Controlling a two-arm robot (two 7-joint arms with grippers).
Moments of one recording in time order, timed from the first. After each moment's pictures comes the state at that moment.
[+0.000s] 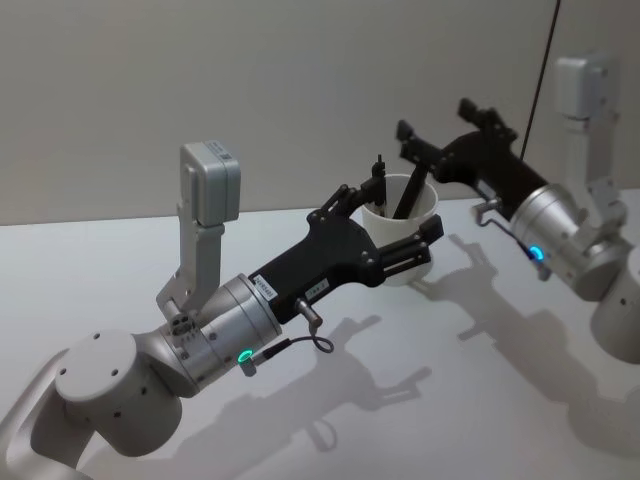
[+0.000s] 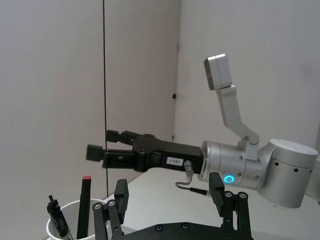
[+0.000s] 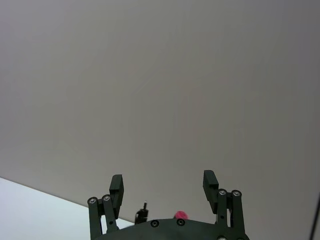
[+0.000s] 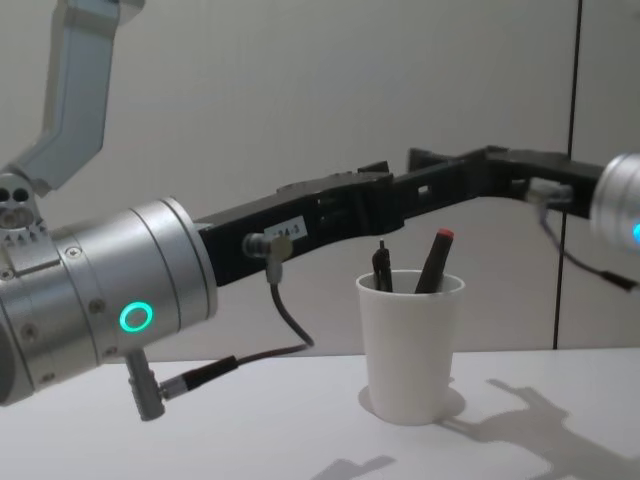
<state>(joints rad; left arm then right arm) -0.19 0.28 0.34 -1.66 -0.52 0.04 -0.59 0.38 0.23 -0.34 -1.48 0.35 0.07 0.20</state>
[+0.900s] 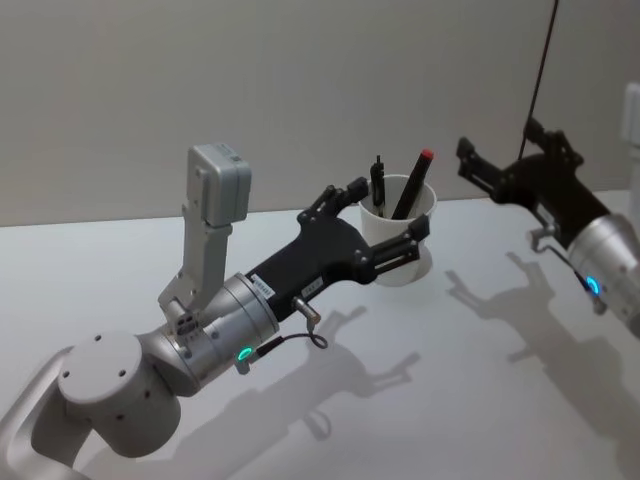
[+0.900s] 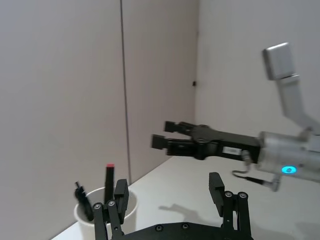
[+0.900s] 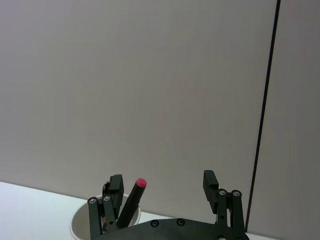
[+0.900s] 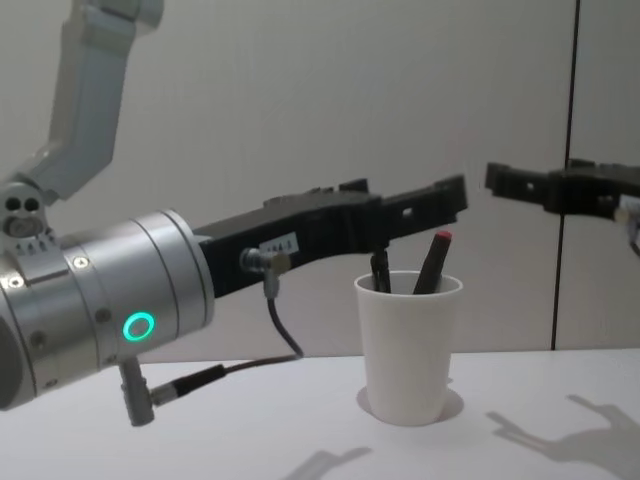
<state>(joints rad) -0.20 0.29 0.36 -1.65 -0.47 0.04 -0.50 0.24 0.31 -0.29 -1.63 0.36 0.09 0.10</state>
